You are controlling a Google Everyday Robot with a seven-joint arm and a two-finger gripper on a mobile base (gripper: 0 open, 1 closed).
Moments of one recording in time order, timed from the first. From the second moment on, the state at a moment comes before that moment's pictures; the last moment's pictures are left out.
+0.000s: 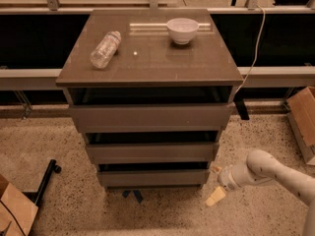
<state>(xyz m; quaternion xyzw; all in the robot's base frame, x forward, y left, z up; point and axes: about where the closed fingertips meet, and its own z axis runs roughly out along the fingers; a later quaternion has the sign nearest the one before) 0.530 -0.229 0.367 -0.49 0.80 0.26 0.22</state>
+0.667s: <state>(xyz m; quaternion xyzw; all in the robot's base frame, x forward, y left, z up) 0.527 -0.232 0.359 -0.47 0.82 0.26 0.22</state>
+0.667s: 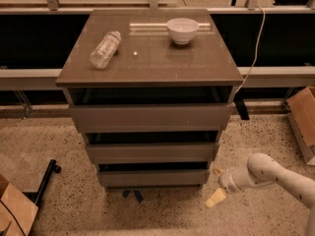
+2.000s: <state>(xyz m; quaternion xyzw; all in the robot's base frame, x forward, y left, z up) 0.599 -0.201 0.280 -0.43 0.80 0.30 0.28</state>
